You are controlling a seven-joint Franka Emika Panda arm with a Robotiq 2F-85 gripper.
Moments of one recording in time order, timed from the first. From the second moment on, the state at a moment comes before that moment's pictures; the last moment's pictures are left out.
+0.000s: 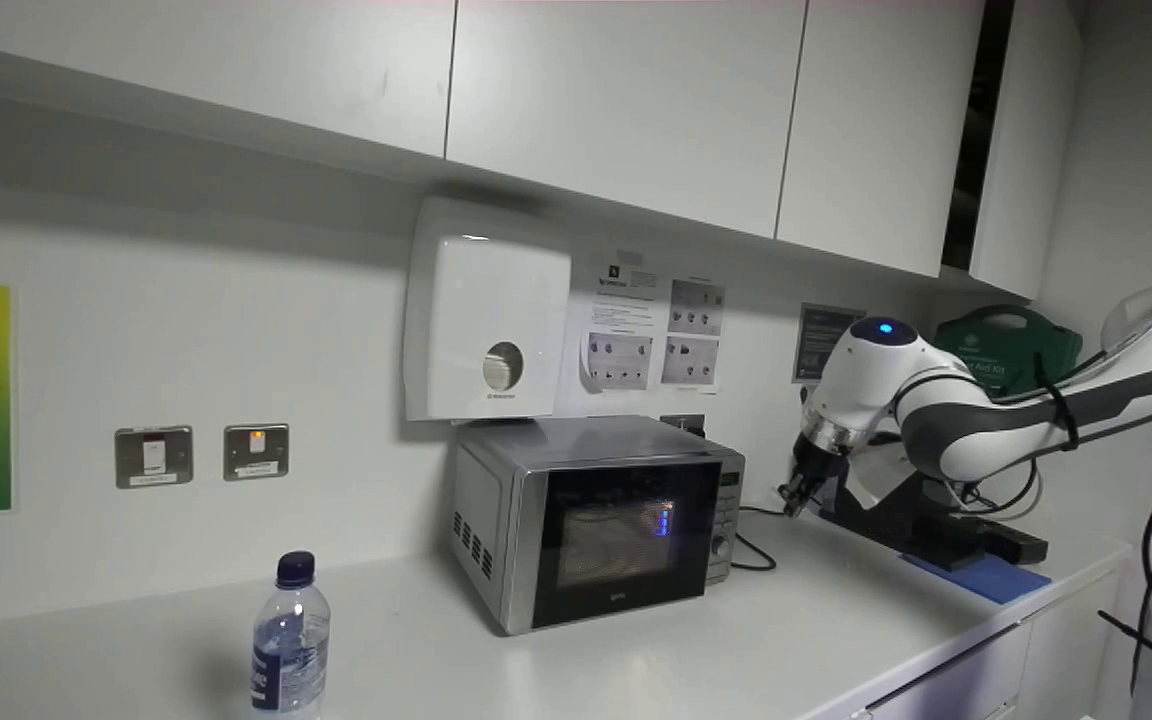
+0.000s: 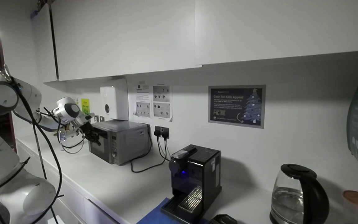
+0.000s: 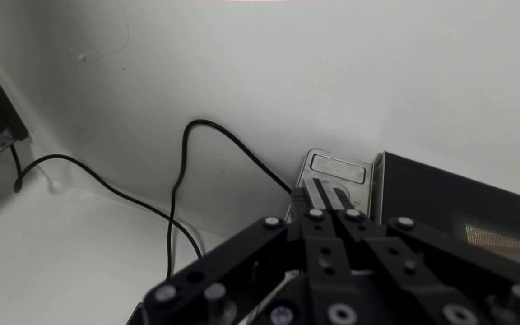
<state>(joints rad) 0.26 -0.44 0.47 -2.41 -0.37 2.20 0.72</state>
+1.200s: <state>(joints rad) 0.23 -0.43 0.51 -2.20 -0.47 2.13 0.71</state>
